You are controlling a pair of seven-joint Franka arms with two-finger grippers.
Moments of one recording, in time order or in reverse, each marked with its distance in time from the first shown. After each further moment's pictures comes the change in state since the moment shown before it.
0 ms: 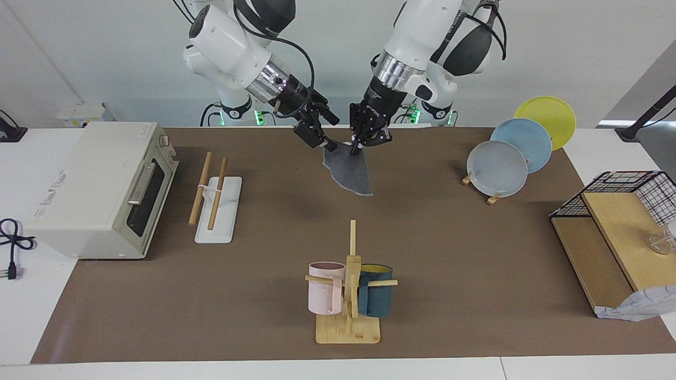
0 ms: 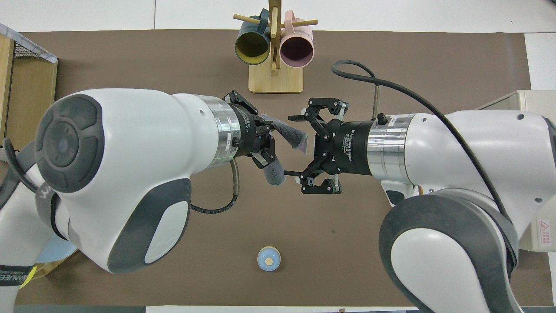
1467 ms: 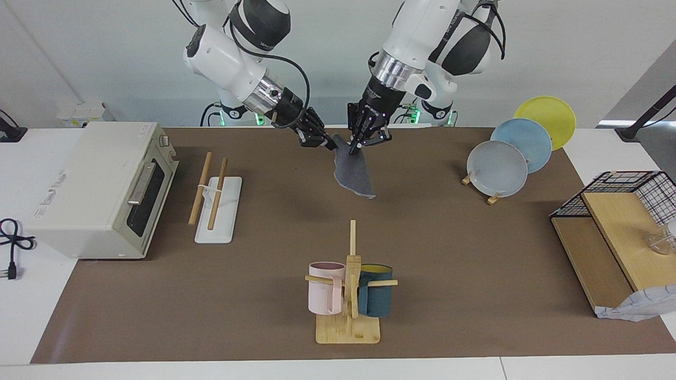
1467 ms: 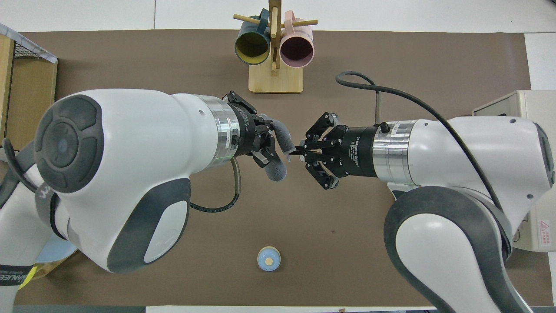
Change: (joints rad) left arm 0.001 0.000 0.004 -0.003 0.001 0.003 -0.044; right arm -0.009 -0.009 -0.012 -0.067 0.040 0.004 -0.186
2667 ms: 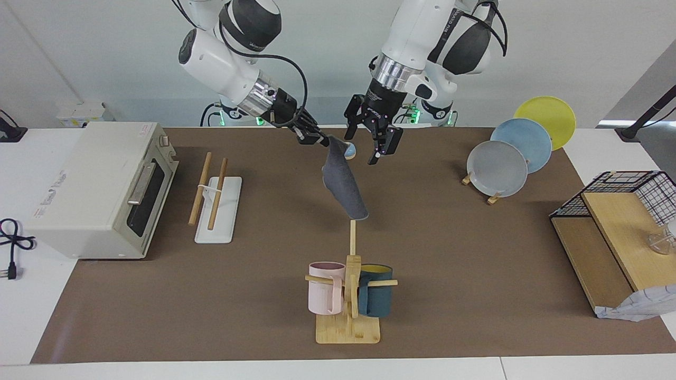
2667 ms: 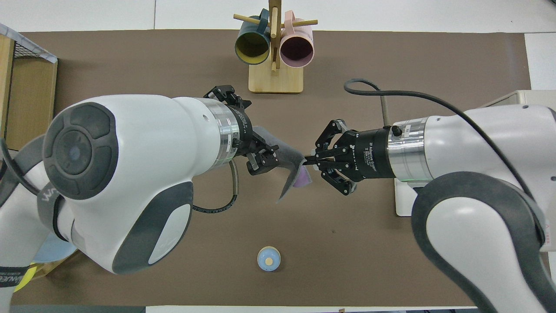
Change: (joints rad) left arm 0.001 -0.007 -0.001 -0.018 0.070 0.000 0.000; right arm -0.087 -0.007 -0.005 0.016 -0.012 -0.206 -0.230
